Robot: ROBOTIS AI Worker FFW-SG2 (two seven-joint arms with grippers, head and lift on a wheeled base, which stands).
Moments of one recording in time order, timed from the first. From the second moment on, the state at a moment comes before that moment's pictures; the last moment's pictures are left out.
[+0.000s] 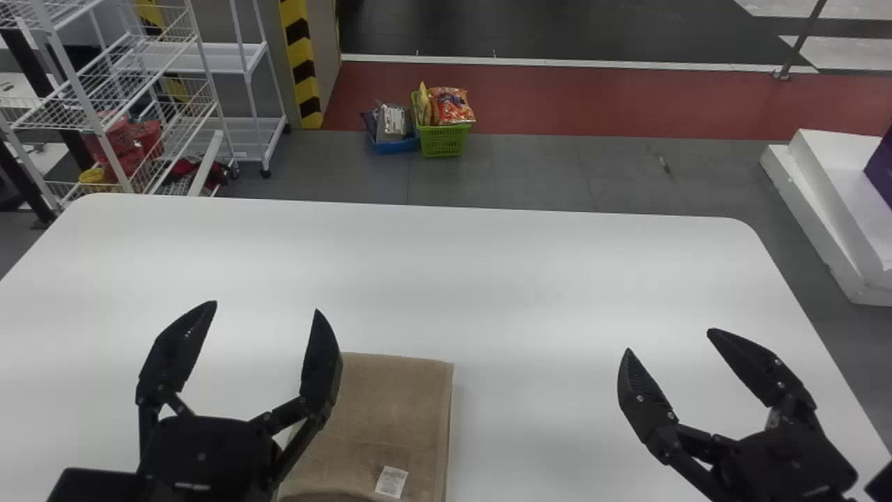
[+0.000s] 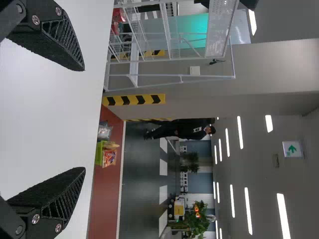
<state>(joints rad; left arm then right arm) 0.66 0.10 -0.14 -2.14 -0.05 -0.22 0.10 0.70 0.00 -0.12 -2.26 -0.10 0.04 0.39</state>
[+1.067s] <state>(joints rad) 0.67 0.09 -0.16 -2.15 -0.05 -0.19 0.09 0.71 0.00 -0.08 -2.16 -0.10 -0.12 0.39</state>
